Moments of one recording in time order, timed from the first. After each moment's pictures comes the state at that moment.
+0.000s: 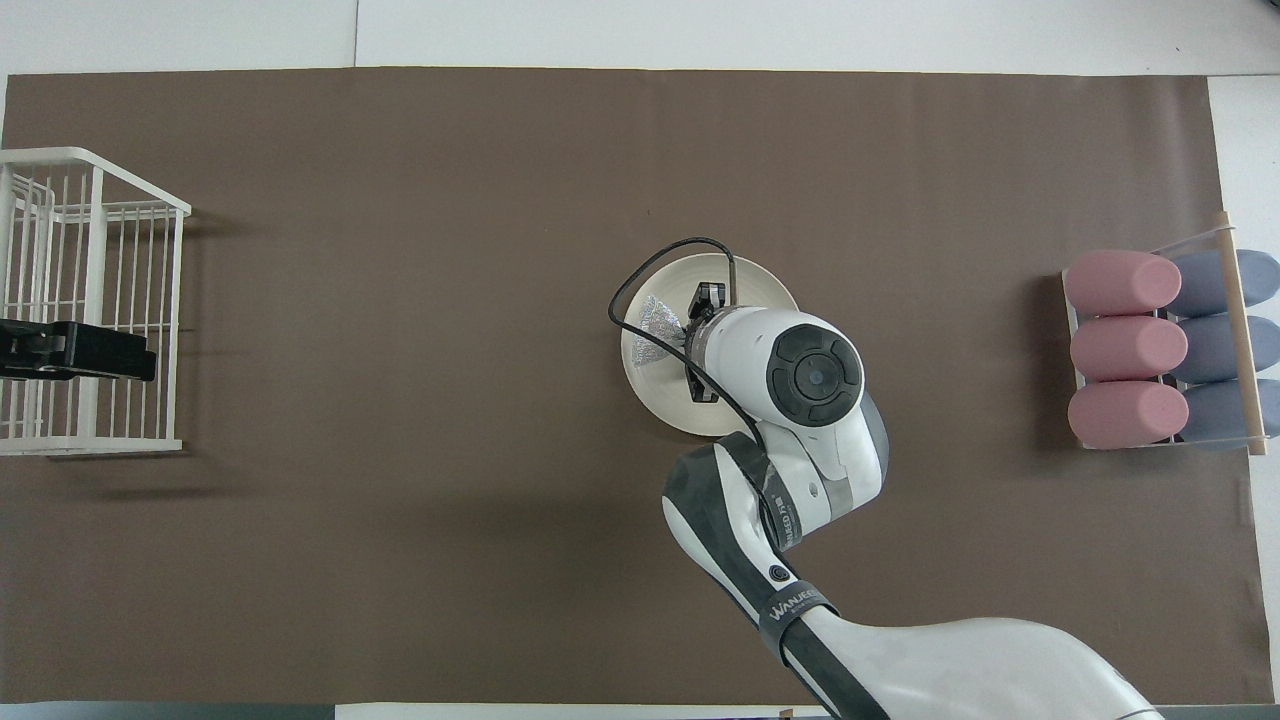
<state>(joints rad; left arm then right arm) 0.00 -0.16 -0.10 -1.68 -0.03 1.52 -0.02 0.68 0.30 -0.15 -2.04 0.15 2.63 2.04</state>
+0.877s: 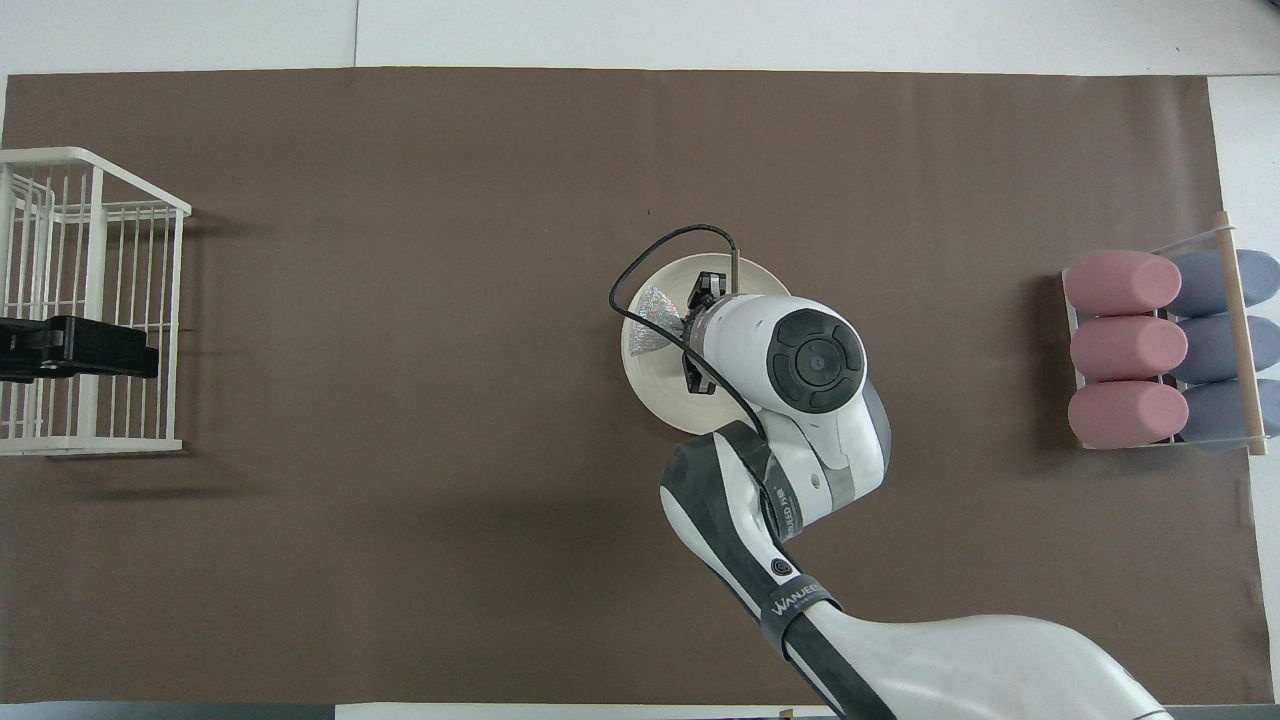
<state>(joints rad) 0.00 -0.16 -0.10 -1.68 -0.04 1.52 -0.06 0.66 0.30 -0.15 -2.00 0.15 2.63 2.10</state>
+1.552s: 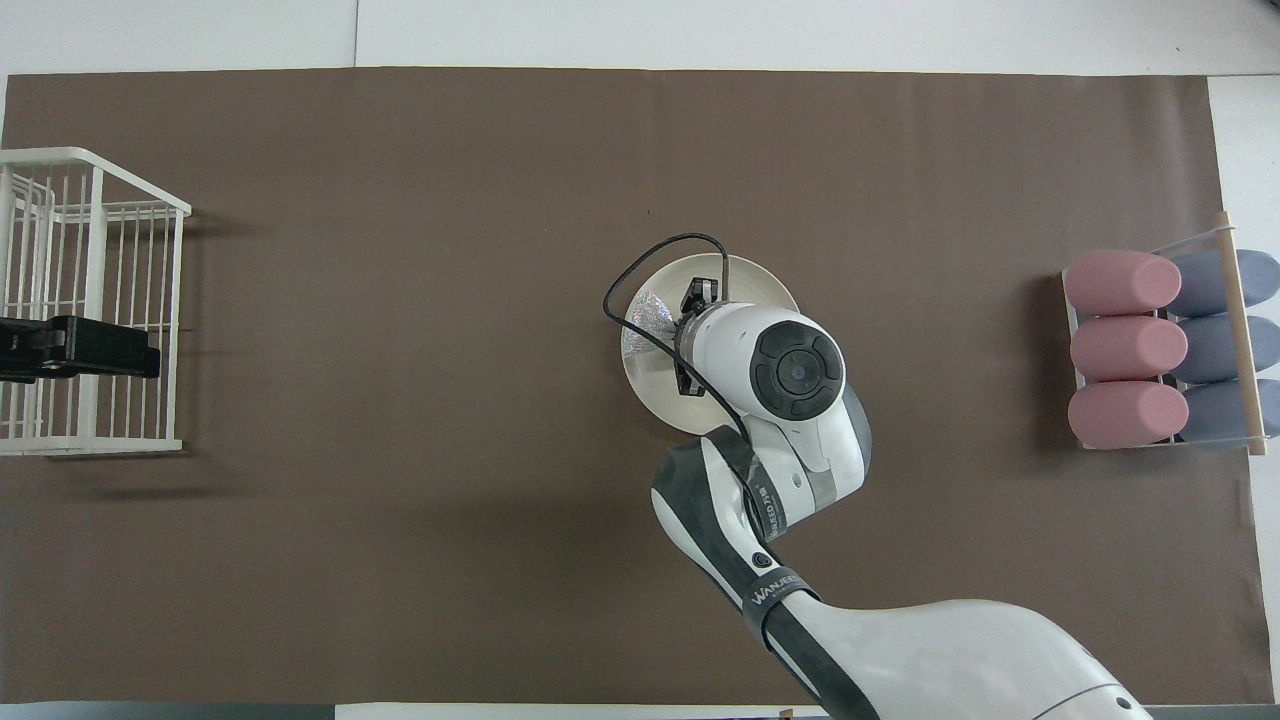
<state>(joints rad) 0.00 -0.16 -0.10 -1.68 -0.04 1.52 -0.06 0.68 0.35 -0.14 -2.01 0.15 2.65 2.11</state>
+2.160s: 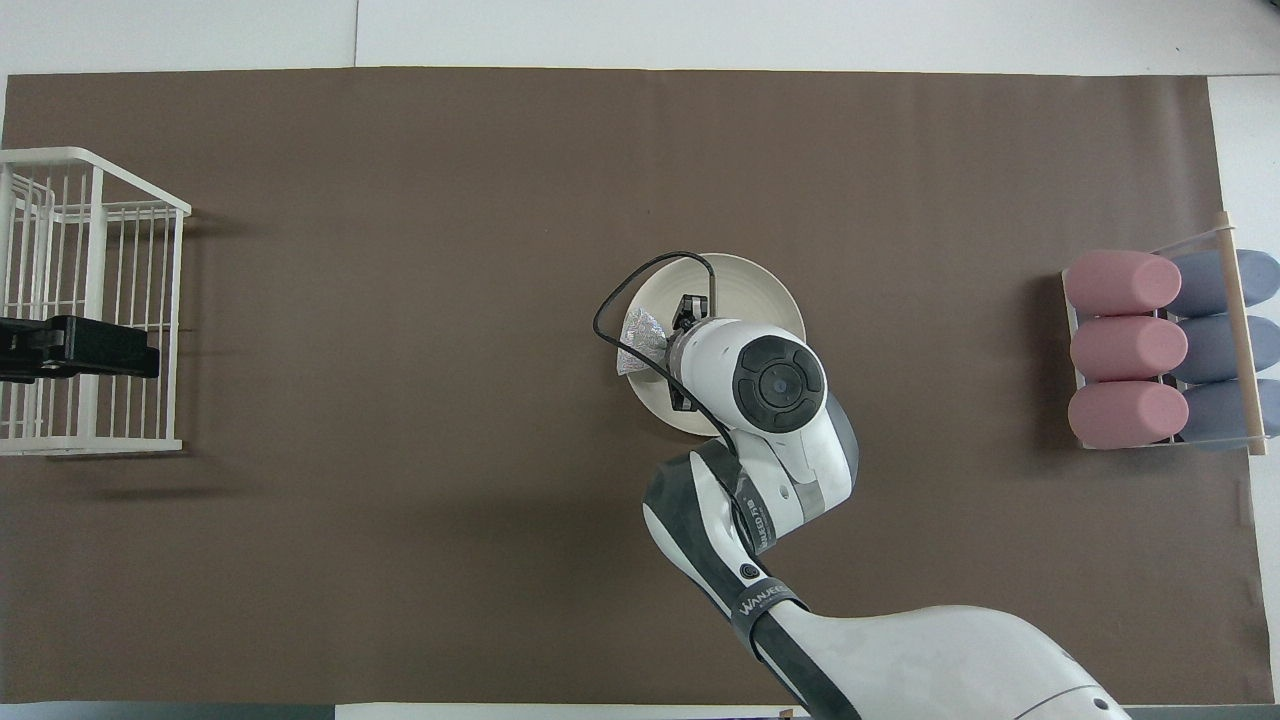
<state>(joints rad) 0.00 -0.16 -0.10 -1.68 -0.04 1.52 -0.06 0.68 0.35 -0.15 -2.04 0.15 2.65 2.11</state>
